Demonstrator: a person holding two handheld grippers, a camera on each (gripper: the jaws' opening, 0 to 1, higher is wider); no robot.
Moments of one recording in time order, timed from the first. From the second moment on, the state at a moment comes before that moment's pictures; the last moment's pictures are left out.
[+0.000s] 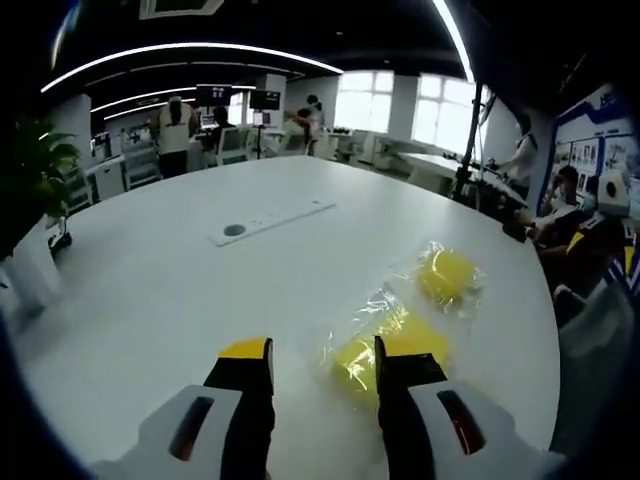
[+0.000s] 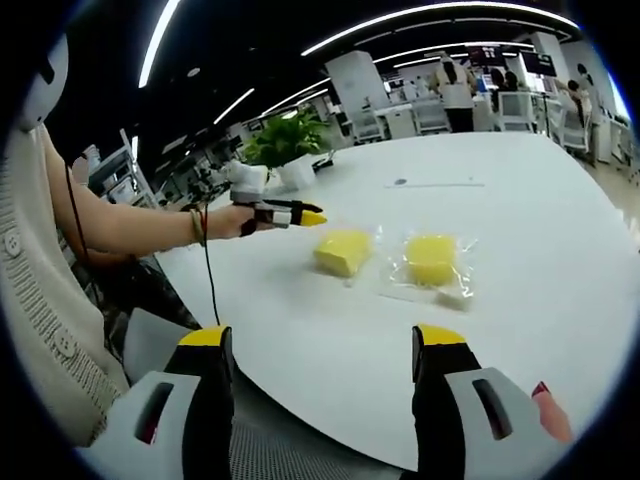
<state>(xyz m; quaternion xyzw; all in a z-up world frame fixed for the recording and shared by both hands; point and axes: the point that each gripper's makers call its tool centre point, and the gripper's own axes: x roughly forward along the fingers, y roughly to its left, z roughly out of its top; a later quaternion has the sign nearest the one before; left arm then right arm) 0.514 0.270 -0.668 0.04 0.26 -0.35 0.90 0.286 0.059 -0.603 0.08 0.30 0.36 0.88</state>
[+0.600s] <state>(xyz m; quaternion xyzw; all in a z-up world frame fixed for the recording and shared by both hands) 0.446 0.254 -0.610 0.01 0.20 -0.37 0.91 0.287 0.064 -0.596 0.07 0.27 0.37 0.88</state>
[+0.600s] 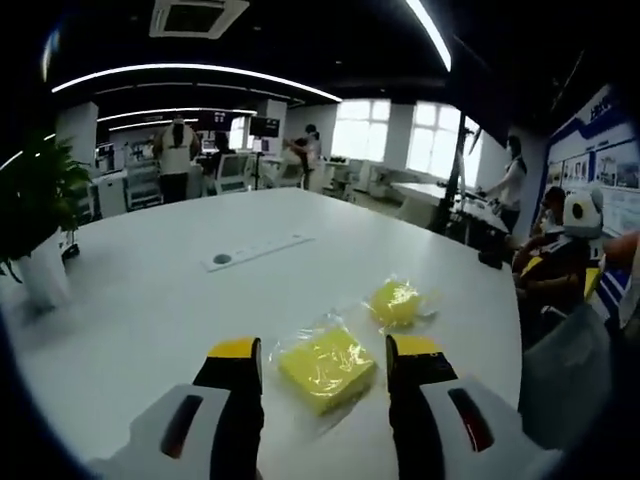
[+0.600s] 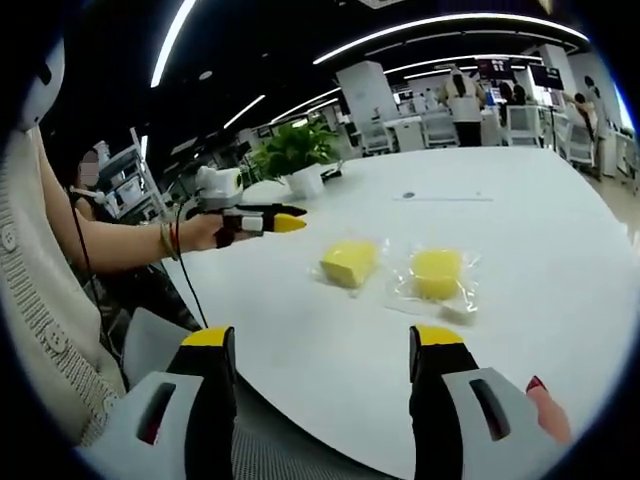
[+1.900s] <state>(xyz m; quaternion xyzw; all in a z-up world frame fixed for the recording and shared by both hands) 0.323 0.279 -0.591 -0.11 0.18 -0.29 0.93 0.302 0.066 -0.607 0.11 0.25 0.34 0.90</state>
